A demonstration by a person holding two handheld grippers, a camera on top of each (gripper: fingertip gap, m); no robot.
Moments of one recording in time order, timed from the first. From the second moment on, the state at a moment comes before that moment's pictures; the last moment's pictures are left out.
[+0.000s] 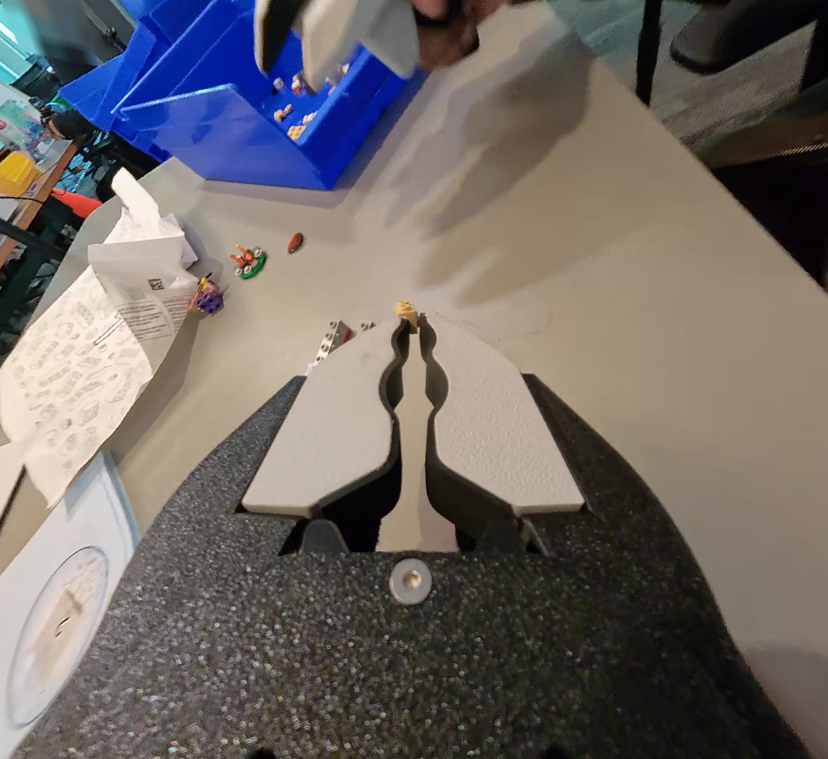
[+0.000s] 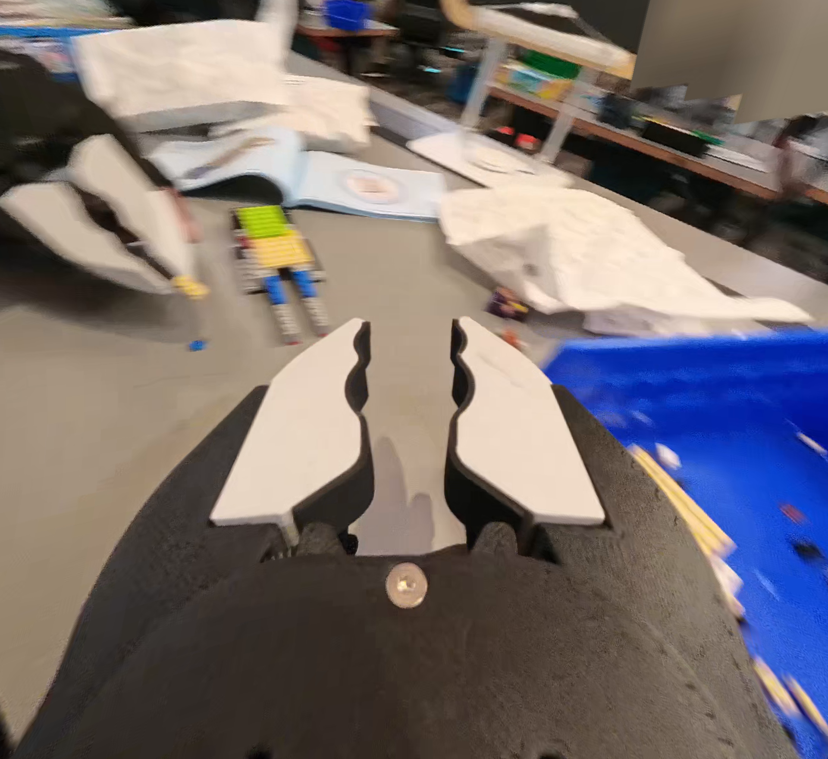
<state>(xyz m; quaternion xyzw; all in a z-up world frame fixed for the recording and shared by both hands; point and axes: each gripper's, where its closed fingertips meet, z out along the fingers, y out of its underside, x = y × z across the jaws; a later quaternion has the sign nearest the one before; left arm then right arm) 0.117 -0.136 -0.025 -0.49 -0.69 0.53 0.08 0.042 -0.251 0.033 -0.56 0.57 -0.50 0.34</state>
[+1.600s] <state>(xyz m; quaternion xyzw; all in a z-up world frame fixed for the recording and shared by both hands) 0.183 -0.165 0.015 -0.30 -0.73 0.61 0.10 0.109 -0.137 -0.061 -0.70 0.59 -0.23 0.33</state>
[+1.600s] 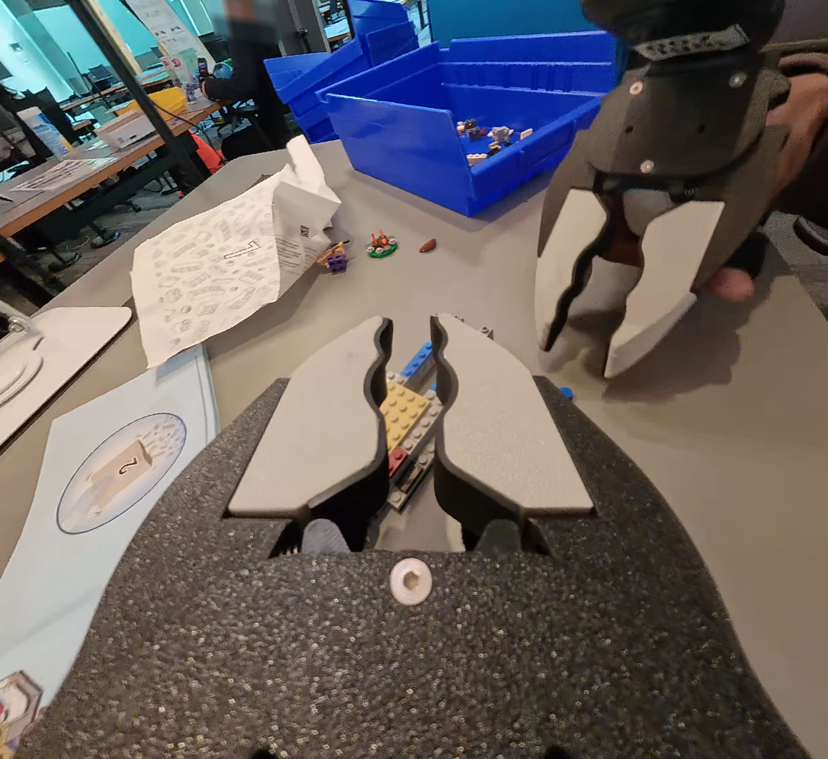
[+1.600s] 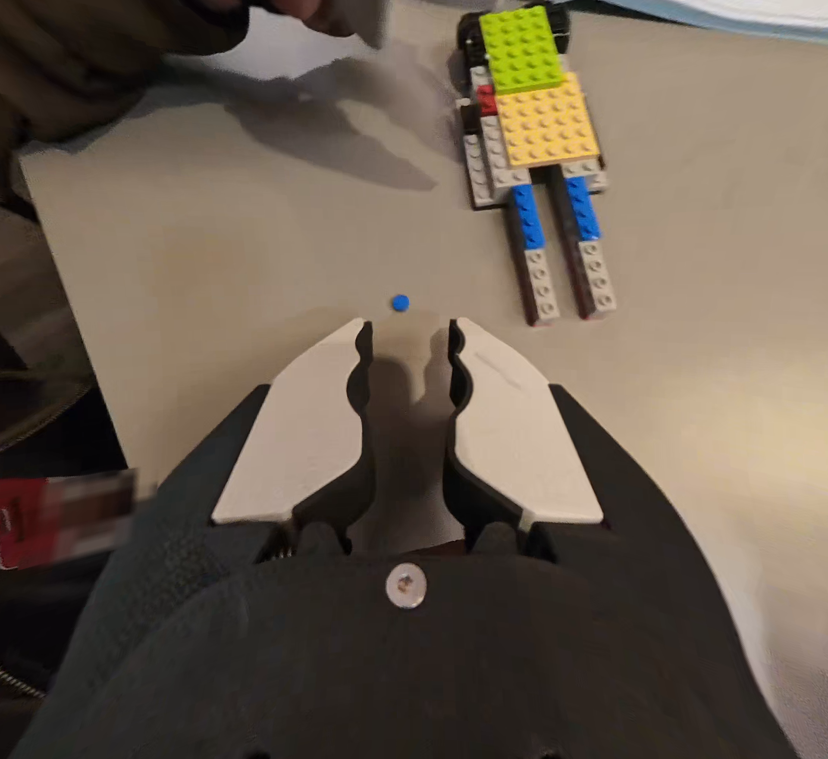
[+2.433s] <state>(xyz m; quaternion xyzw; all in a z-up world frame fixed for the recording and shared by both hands) 0.206 -0.165 0.030 -0.27 -0.73 0.62 0.08 0.066 -0.247 0.007 -0.57 0.68 -0.40 0.24</state>
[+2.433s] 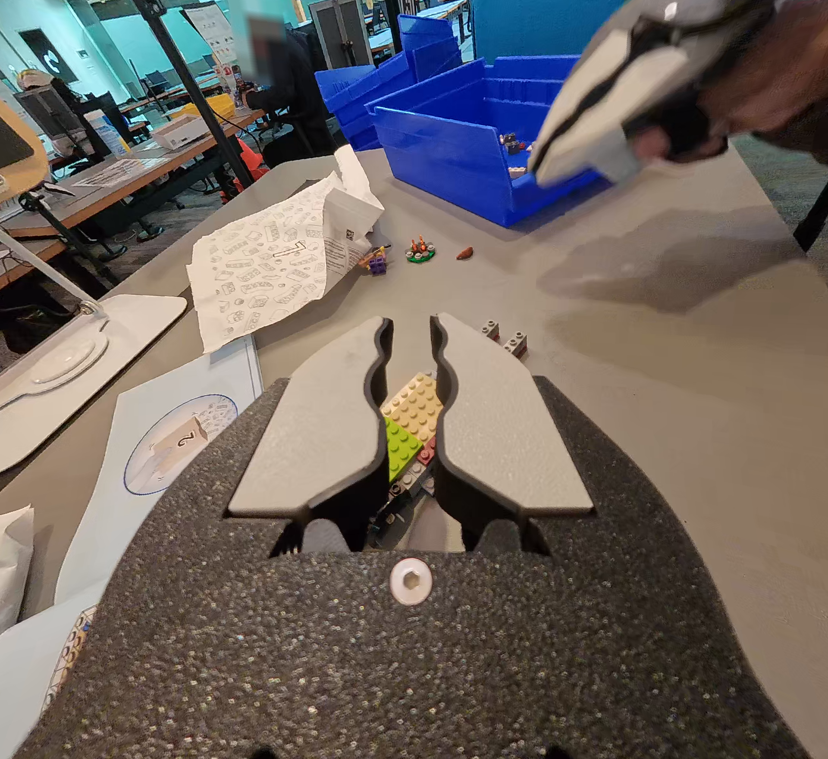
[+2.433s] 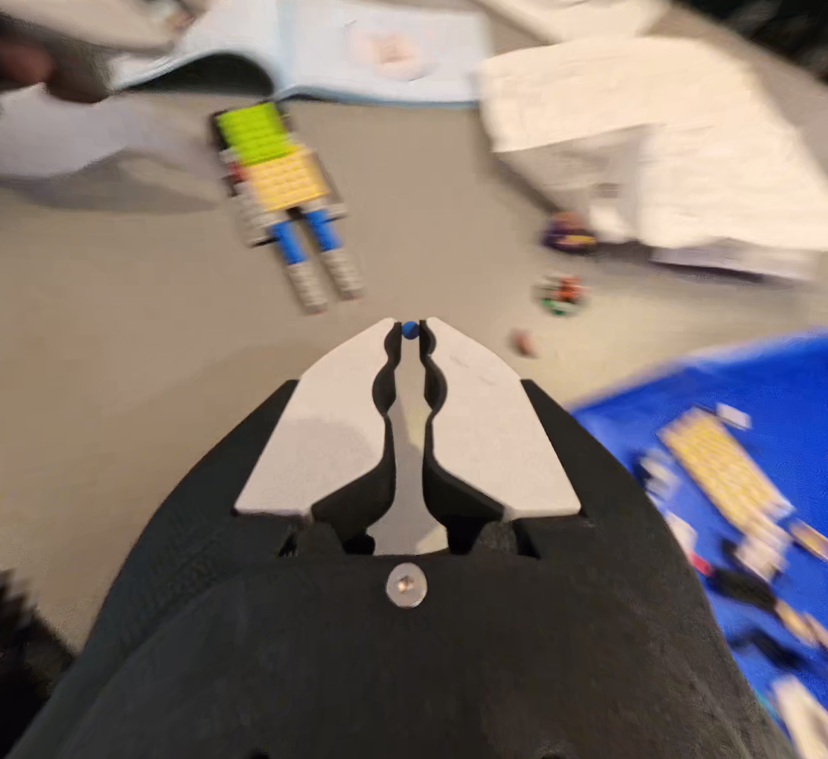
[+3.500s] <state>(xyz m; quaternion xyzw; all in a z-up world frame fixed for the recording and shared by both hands) 0.189 -0.187 -0.061 -0.51 -0.78 0.35 0.03 0.167 -0.186 -0.069 -0.79 0.55 -0.20 0.19</state>
